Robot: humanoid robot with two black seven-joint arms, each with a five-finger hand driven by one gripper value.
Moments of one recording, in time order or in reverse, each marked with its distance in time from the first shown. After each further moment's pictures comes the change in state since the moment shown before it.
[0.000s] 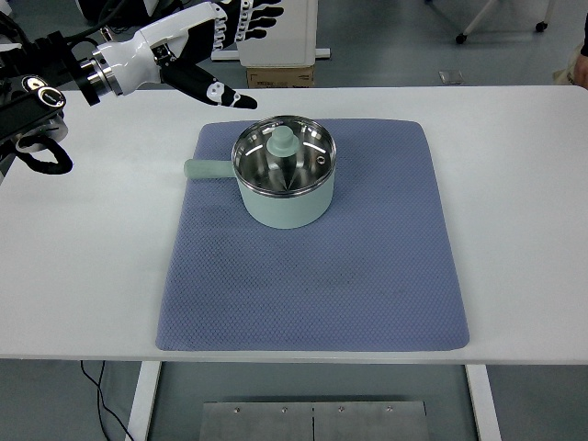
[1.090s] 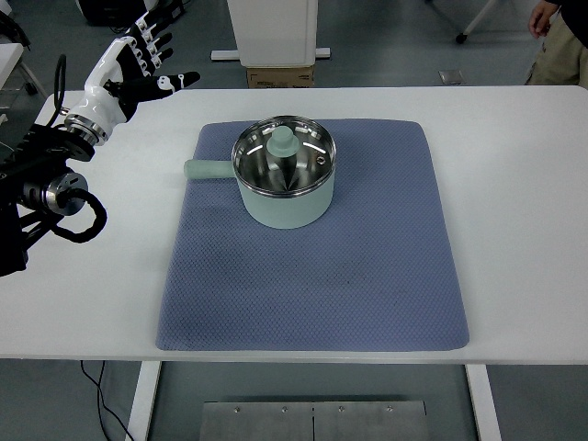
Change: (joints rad) left arm 0.225 -0.099 0.001 0.149 -0.606 0.275 0.000; right arm 0.000 0.000 0.000 0.000 0.000 0.000 0.000
